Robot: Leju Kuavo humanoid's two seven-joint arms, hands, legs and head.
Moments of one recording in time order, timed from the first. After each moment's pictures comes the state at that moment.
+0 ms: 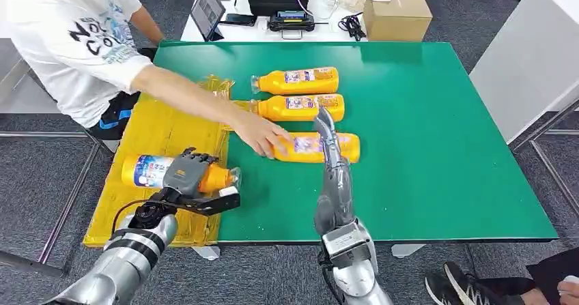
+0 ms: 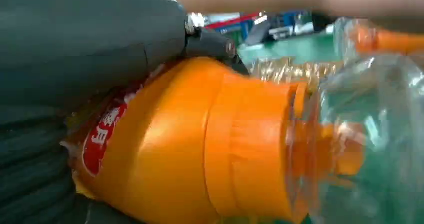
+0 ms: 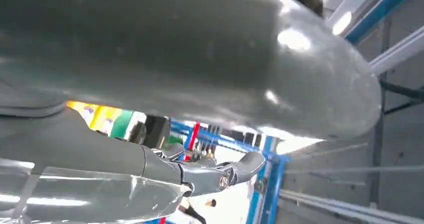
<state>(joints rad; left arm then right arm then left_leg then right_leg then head) -0.56 -0.09 -0.19 -0.57 -1.43 0.47 -0.17 -0.06 0.20 0.47 -1.65 0.27 -0.20 -0.68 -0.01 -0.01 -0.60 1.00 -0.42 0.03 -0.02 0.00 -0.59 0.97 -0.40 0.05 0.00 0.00</state>
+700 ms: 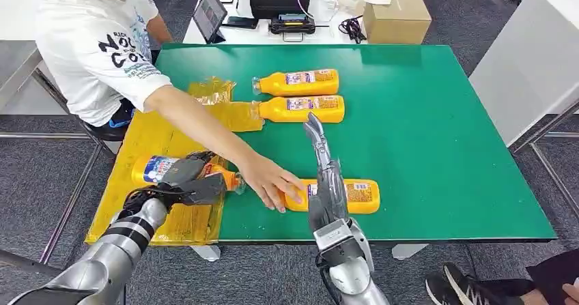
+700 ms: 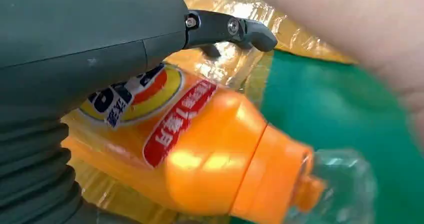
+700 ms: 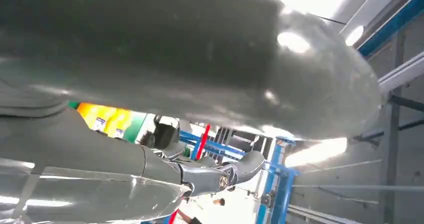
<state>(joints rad) -0.62 -0.07 -0.09 -0.49 -1.04 0.07 -0.35 -0.06 0.21 0.46 -1.58 0.30 -0.17 -0.69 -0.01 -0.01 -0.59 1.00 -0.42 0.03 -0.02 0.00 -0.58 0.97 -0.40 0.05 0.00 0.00</state>
